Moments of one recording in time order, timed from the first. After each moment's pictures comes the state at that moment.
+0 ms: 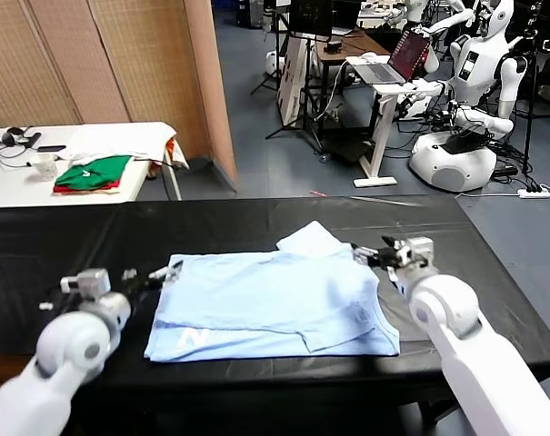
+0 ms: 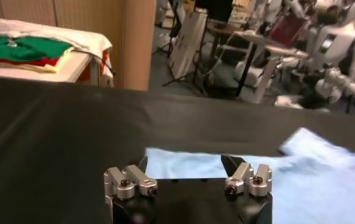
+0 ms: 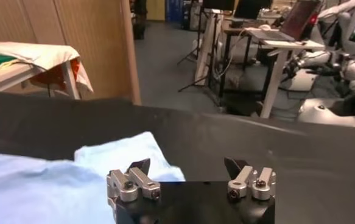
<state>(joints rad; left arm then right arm) 0.97 -0.84 -0.33 -1.80 -1.01 0.58 -0.31 -0.68 1.08 0.15 1.64 0.68 -0.74 0.23</state>
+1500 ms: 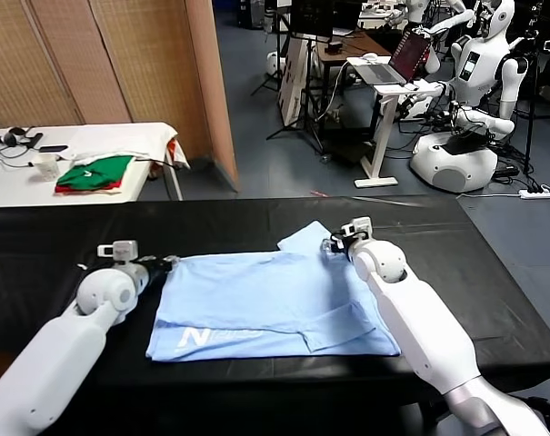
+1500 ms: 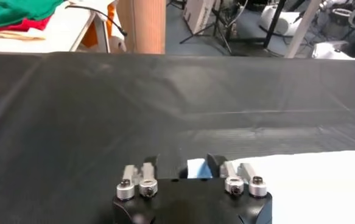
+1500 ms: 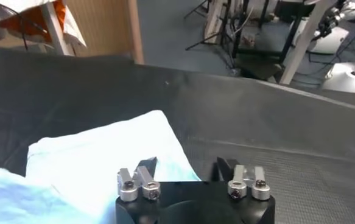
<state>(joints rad) 0.80 -0.86 -0.16 -1.56 -0.97 0.65 -0.27 -0.54 1.22 0.04 1.31 0.58 -0.73 0.16</state>
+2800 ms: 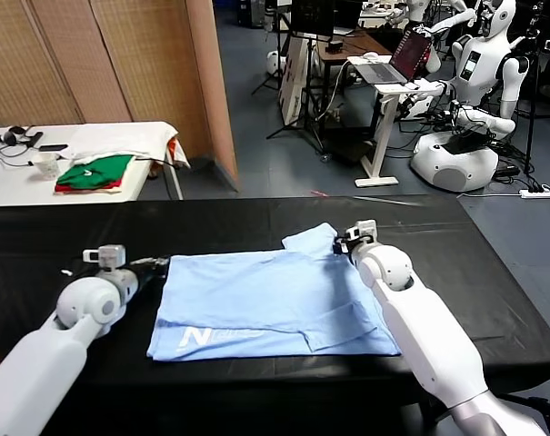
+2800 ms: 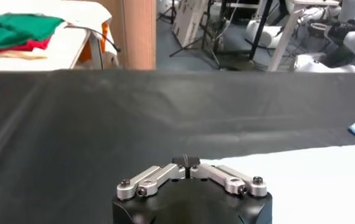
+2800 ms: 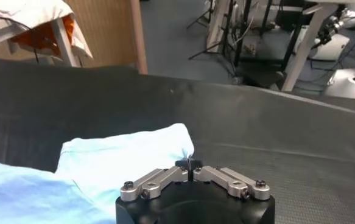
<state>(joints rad) 0.88 -0.83 -0.25 -1.66 -1.02 0.63 -0.26 -0.61 1.20 0.08 1.42 0.56 -0.71 0.16</state>
